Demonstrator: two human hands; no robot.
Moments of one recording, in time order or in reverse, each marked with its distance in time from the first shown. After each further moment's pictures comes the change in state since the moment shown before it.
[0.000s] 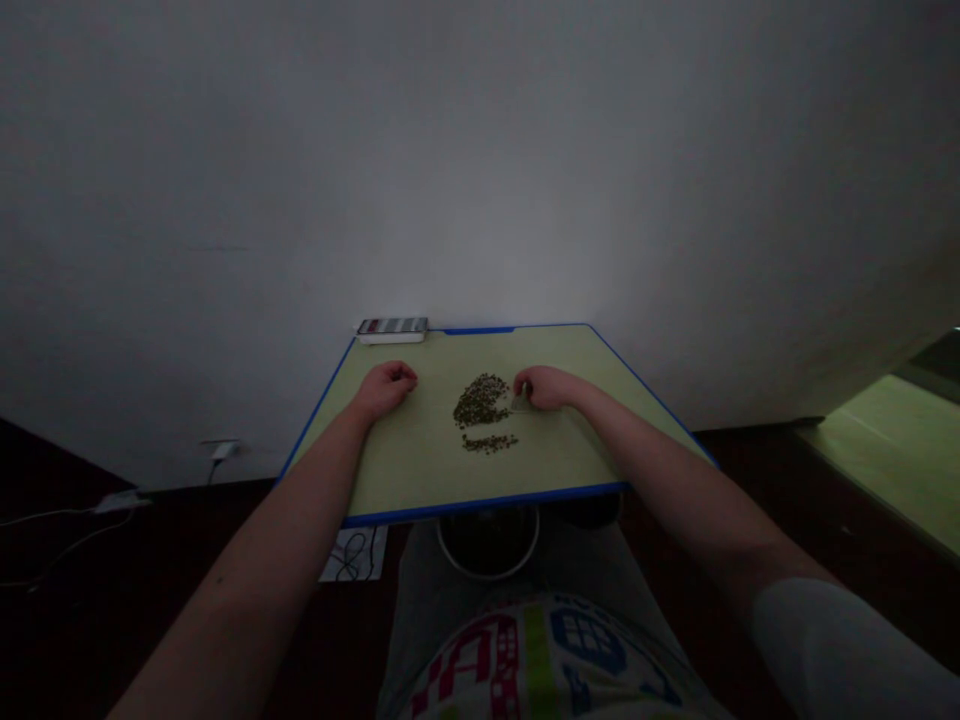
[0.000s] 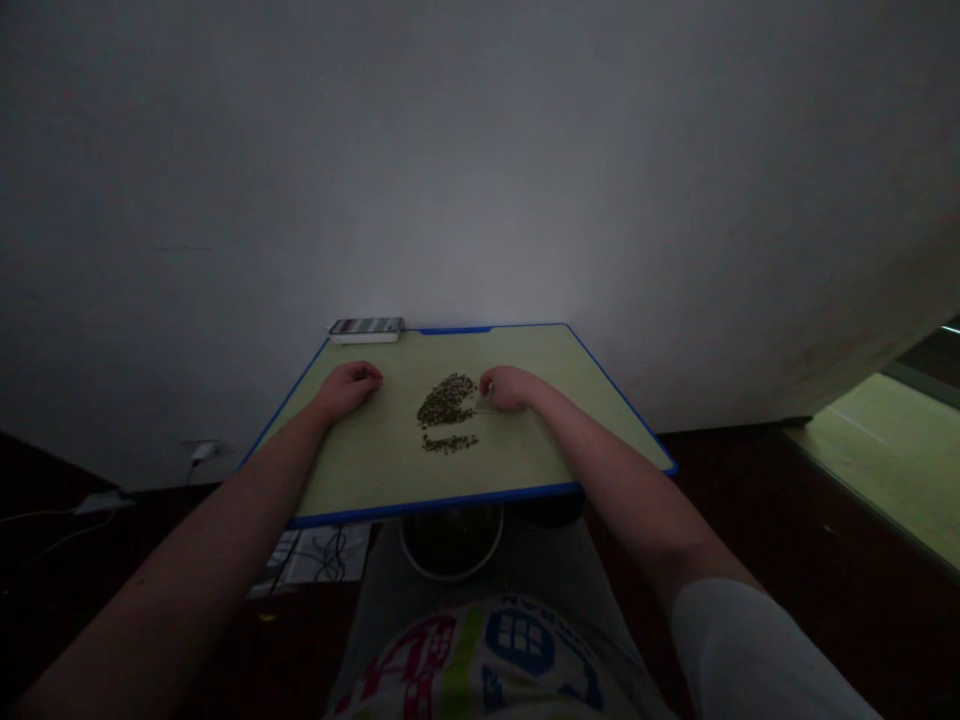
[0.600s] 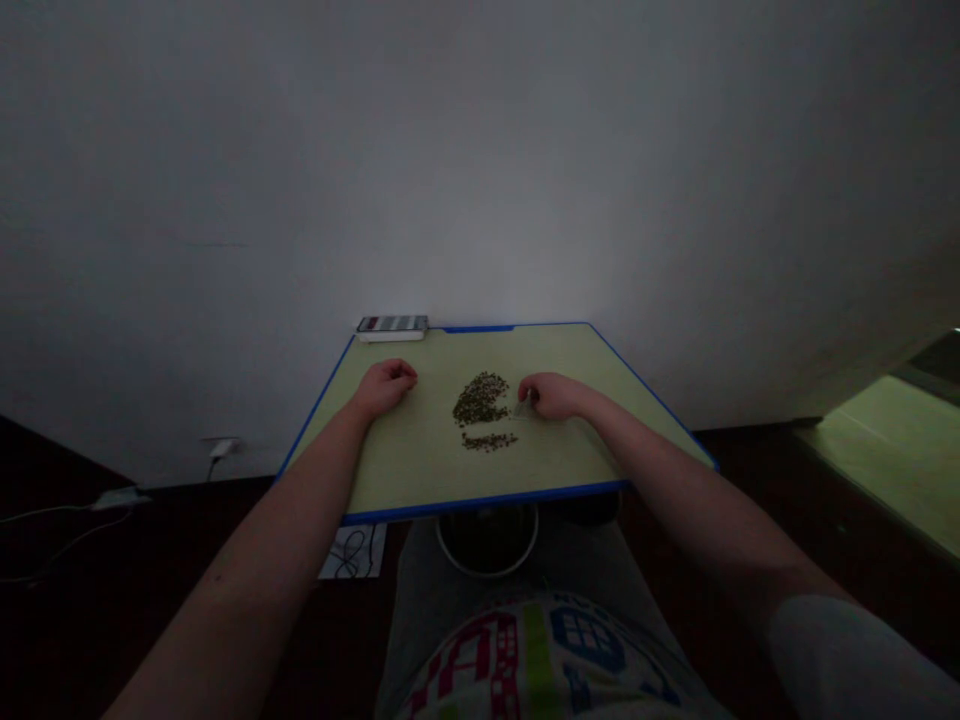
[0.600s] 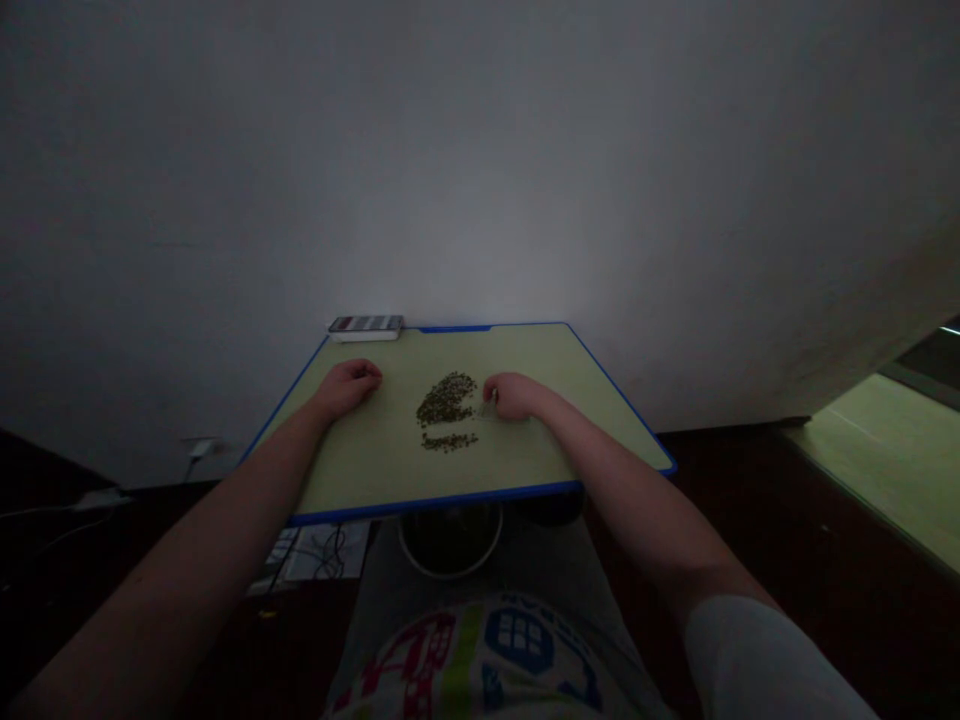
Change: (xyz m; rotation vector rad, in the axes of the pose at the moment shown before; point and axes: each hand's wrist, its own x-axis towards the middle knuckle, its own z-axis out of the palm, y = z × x) left_hand 0.002 -0.001 -0.001 0.077 0.009 0.030; right_hand -0.018 0.000 0.007 0.065 0.053 0.007
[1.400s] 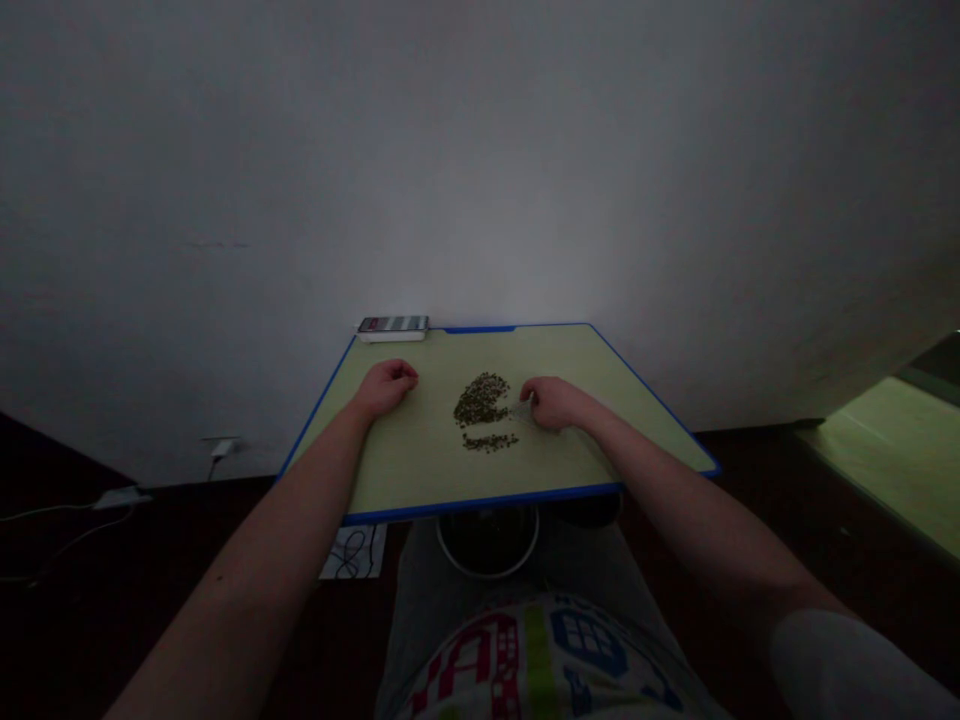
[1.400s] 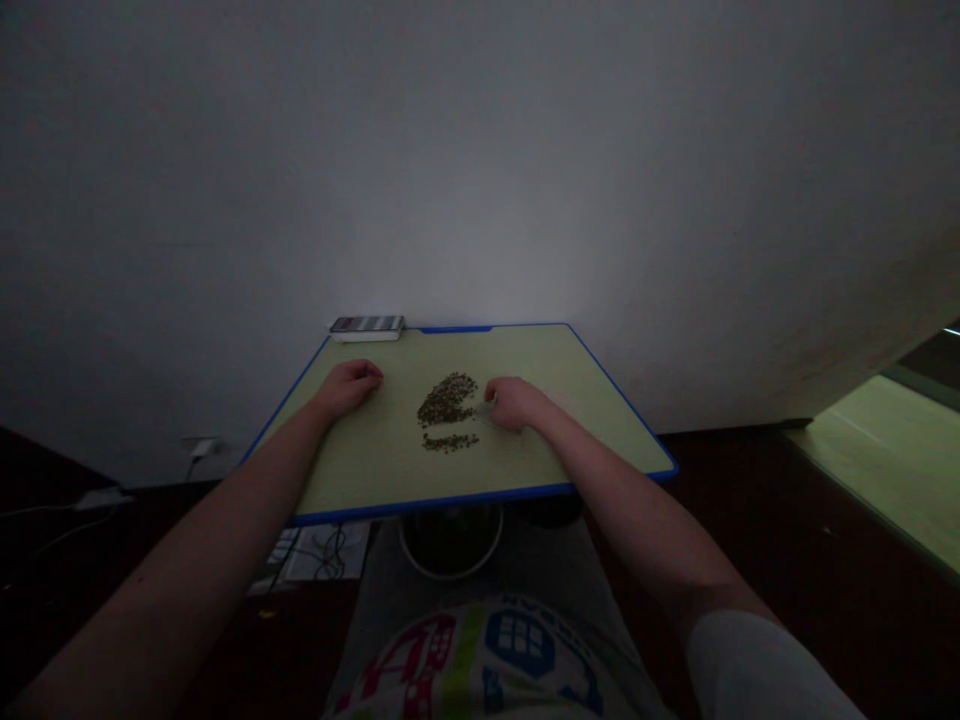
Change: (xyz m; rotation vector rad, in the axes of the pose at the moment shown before) left_hand -0.004 0.009 0.000 -0.052 -0.006 -0.012; right_hand -0.009 -0.010 0.007 0.035 0.083 0.090
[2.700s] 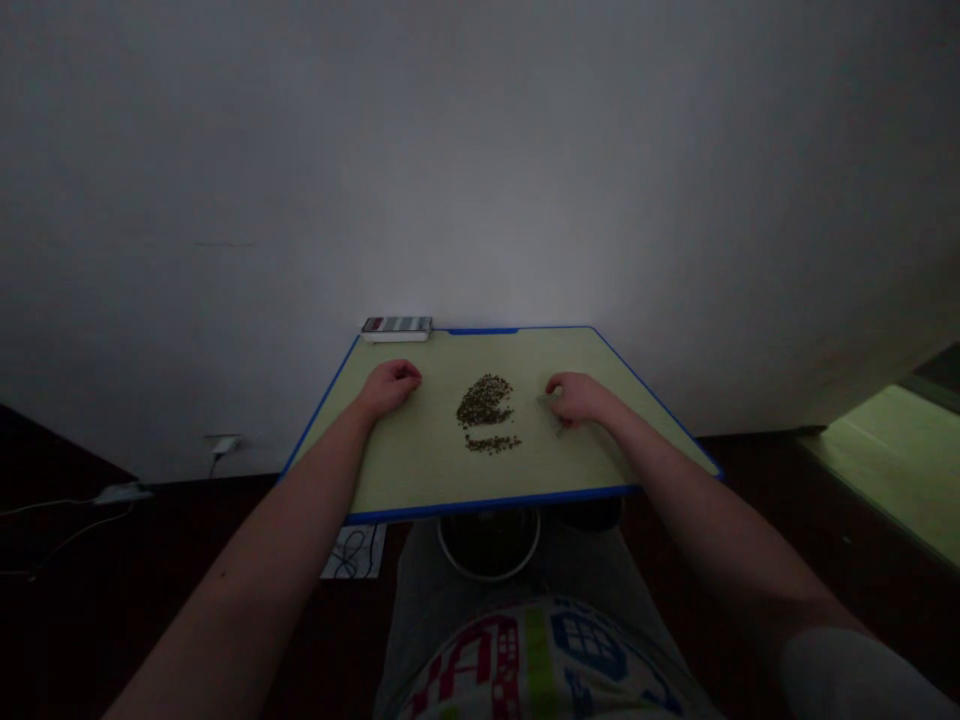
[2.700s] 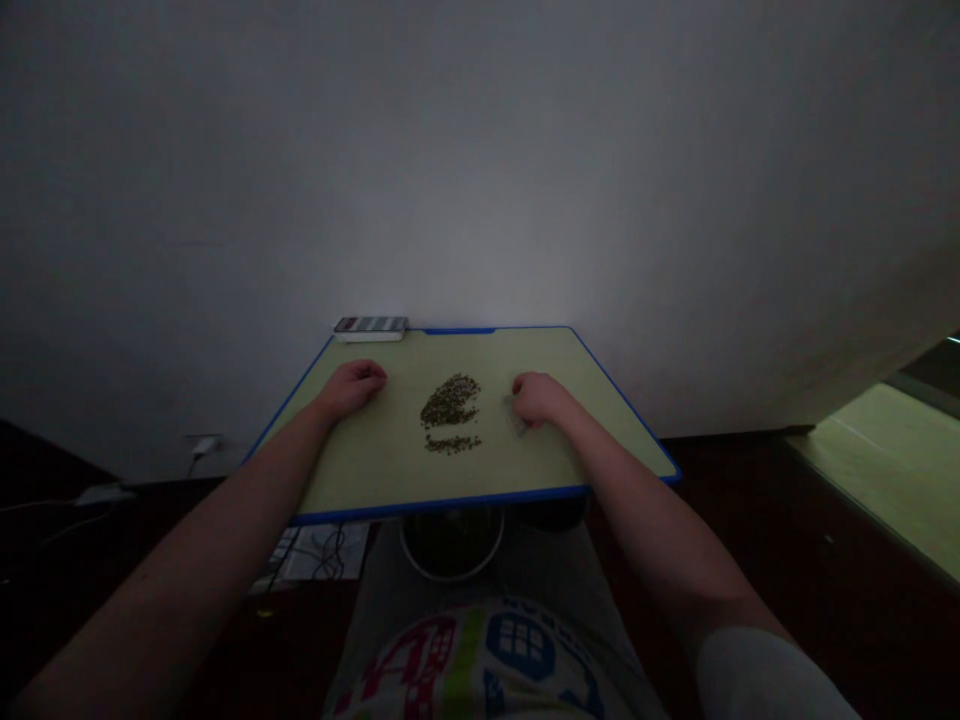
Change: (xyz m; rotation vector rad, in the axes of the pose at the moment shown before) left_hand 0.001 -0.005 -0.001 0.026 -0.008 0.013; right_hand -0.008 0.018 -0.017 0.040 -0.090 0.227
